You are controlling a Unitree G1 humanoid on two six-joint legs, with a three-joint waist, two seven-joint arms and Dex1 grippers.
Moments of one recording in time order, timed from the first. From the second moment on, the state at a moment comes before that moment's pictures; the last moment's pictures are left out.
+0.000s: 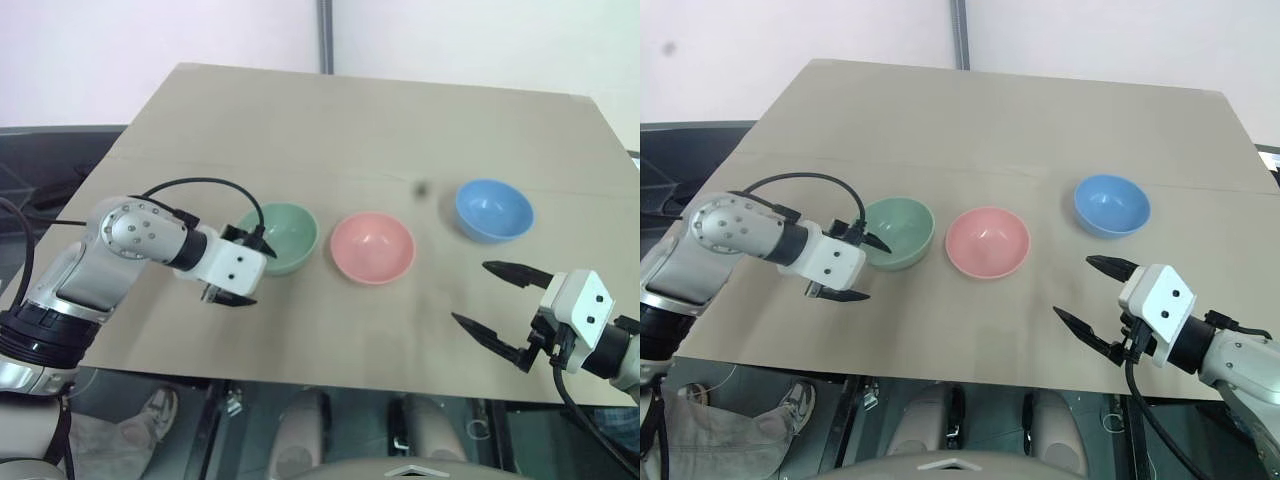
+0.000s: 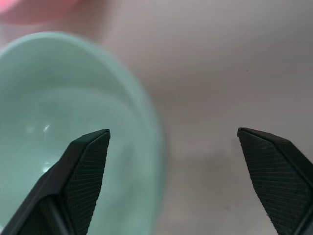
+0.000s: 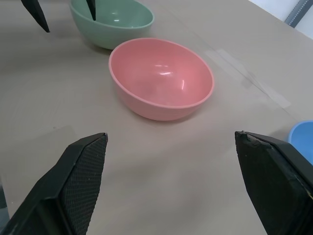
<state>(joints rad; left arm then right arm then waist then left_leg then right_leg) -0.50 1.10 -0.24 -0.07 0.06 -0.13 -1.41 0.36 -0.82 -0.32 -0.90 0.55 0.46 0.65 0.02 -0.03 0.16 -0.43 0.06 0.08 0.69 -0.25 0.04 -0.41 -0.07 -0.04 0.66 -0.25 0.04</state>
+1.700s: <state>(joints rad) -0.66 0.78 -0.03 -0.06 -0.45 0.26 -1.40 0.08 -0.84 -0.24 -0.64 0.36 0.52 0.61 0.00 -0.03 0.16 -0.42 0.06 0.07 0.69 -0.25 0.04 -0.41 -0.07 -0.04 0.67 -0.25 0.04</state>
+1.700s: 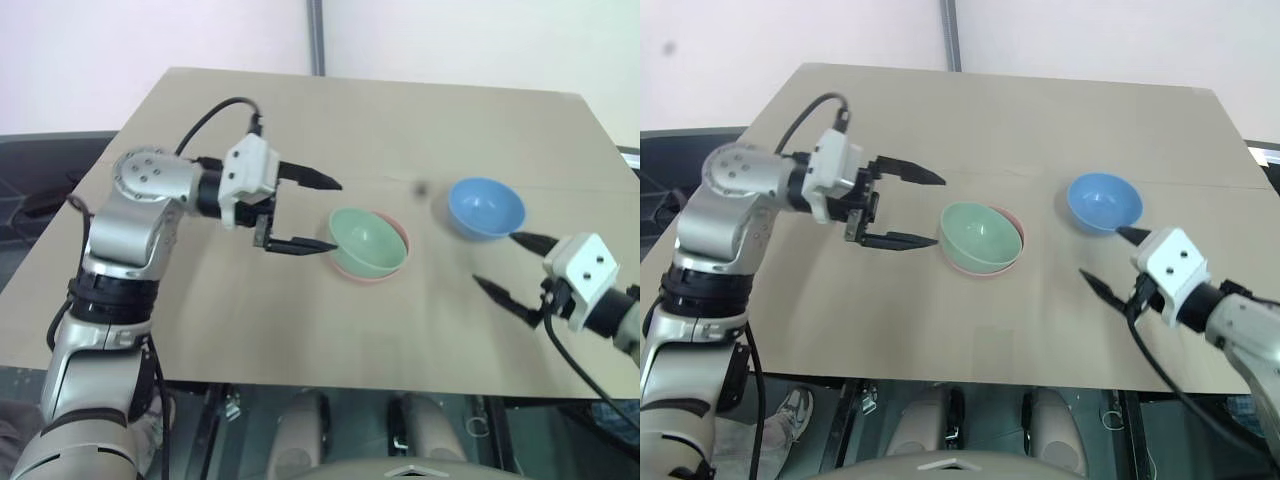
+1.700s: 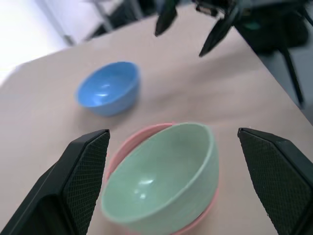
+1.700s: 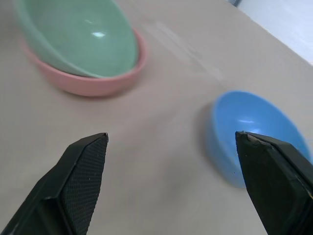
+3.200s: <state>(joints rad) -0.27 0.74 0.14 -0.02 -0.52 0.20 -1.29 -0.52 -0.60 0.37 -0.41 0.16 0.59 0.77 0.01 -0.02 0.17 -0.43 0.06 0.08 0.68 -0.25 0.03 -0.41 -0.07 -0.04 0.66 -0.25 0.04</state>
